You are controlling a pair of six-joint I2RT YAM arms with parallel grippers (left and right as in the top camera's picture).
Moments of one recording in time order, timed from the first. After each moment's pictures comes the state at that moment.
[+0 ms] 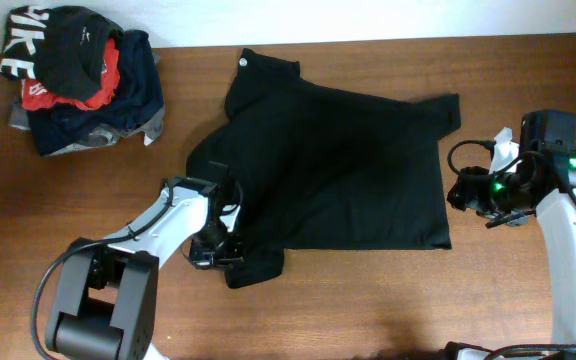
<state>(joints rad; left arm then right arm) -0.31 1.77 0.98 -0.96 0.24 -0.24 -0.25 1.40 1.25 -1.19 -0.21 0.08</state>
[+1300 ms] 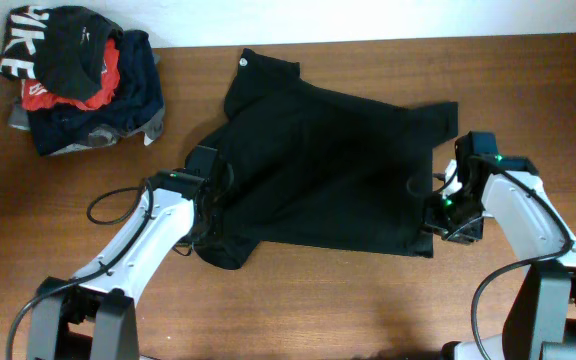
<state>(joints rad) -0.29 1.62 1.05 -0.98 -0.20 -0.29 -0.11 1.62 1.03 -1.02 -0.13 0.19</state>
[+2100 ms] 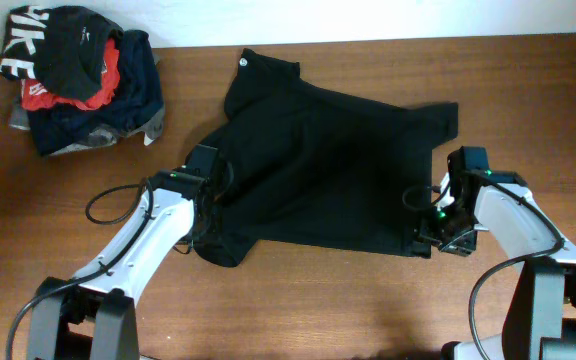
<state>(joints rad) -0.29 1.62 1.05 -0.96 -0.23 -0.29 -0.10 1.62 0.92 -0.91 -0.12 0.21</state>
